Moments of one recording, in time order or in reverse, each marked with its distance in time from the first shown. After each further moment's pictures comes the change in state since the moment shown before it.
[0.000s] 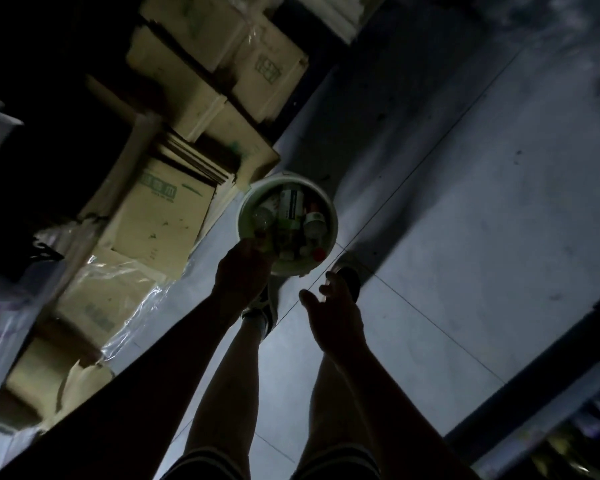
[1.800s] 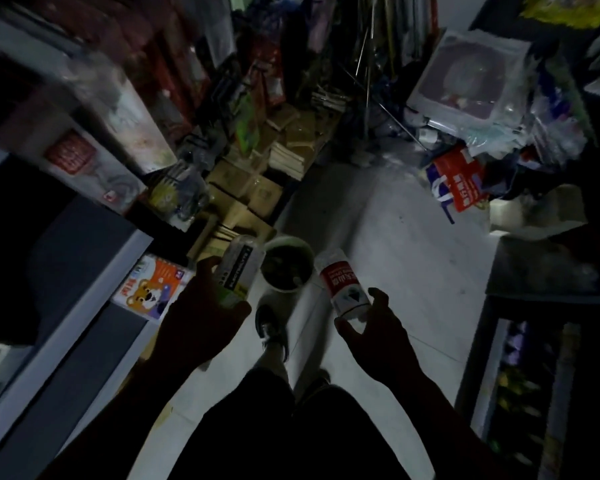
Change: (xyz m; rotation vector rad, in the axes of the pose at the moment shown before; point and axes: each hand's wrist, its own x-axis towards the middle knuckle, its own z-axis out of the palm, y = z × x) left_hand -0.411 -0.128 -0.253 0.185 0.214 0.665; right_hand -0.472 0.001 -0.036 -0.122 0.411 -0.351
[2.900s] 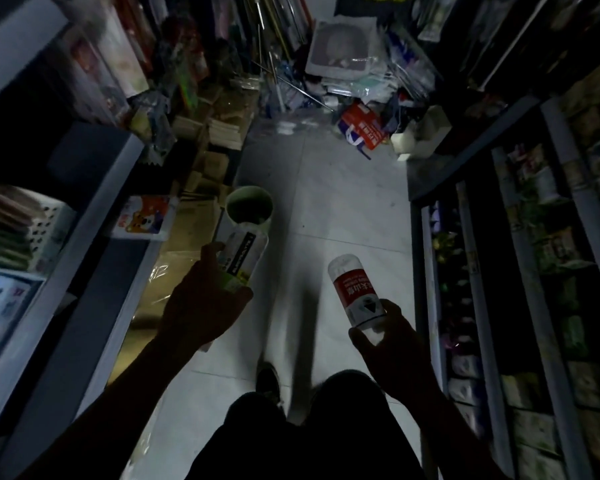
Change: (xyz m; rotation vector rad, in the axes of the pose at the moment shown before) left_hand -0.338 -0.174 -0.008 0.044 -0.108 0.424; right_hand -0.464 0.134 0.177 0.025 0.475 0.108
